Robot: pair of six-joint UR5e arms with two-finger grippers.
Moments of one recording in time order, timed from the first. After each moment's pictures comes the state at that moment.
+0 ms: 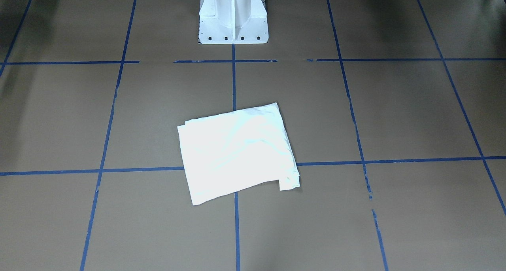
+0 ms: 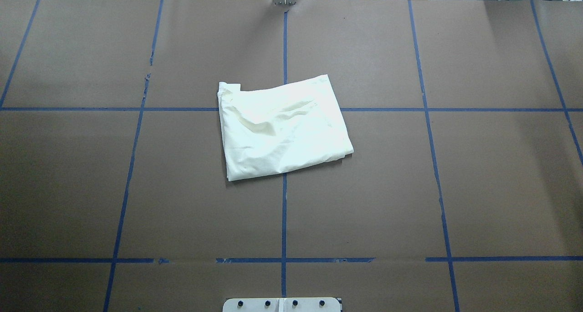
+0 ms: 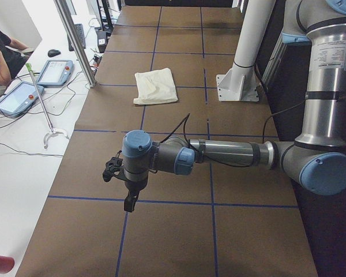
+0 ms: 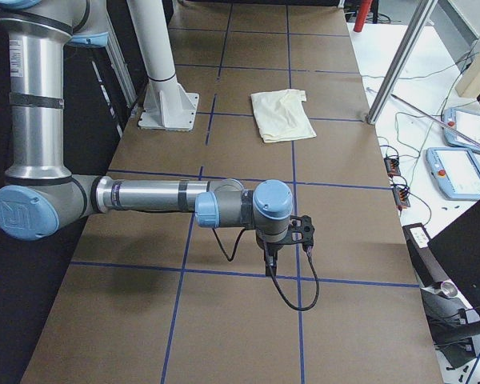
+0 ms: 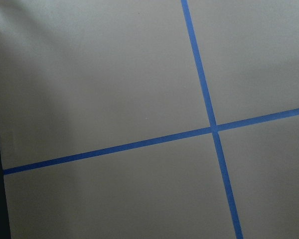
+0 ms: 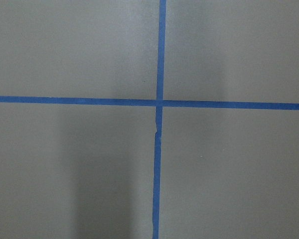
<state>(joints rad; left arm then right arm) -1.60 -1.57 -1.60 -1.70 -2.21 0.12 1.58 -1.64 1.68 -1.53 2.37 0.03</state>
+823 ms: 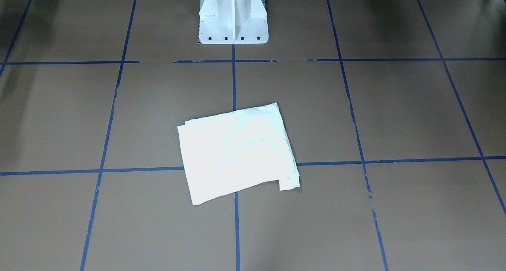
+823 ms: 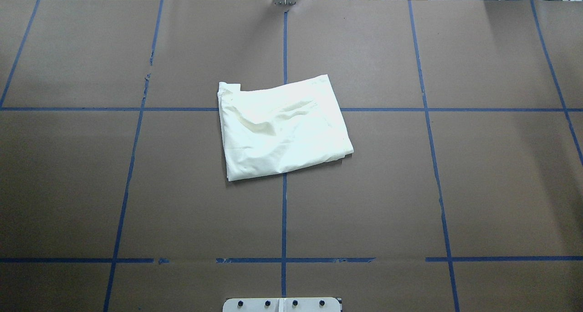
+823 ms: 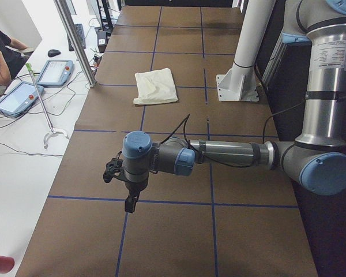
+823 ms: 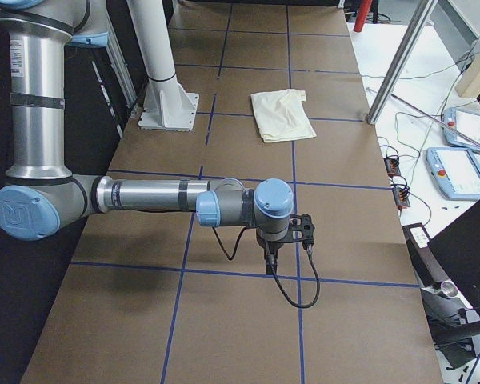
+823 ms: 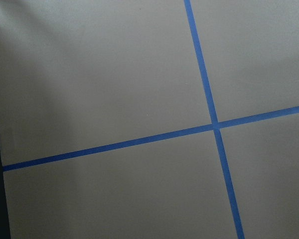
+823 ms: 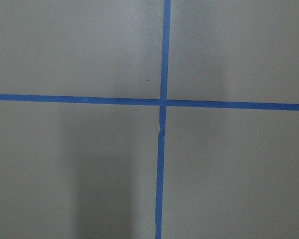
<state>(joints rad) -1.60 -1.57 -1.60 -1.70 -2.21 0.11 1.57 -1.64 1.68 -1.53 2.37 0.03</state>
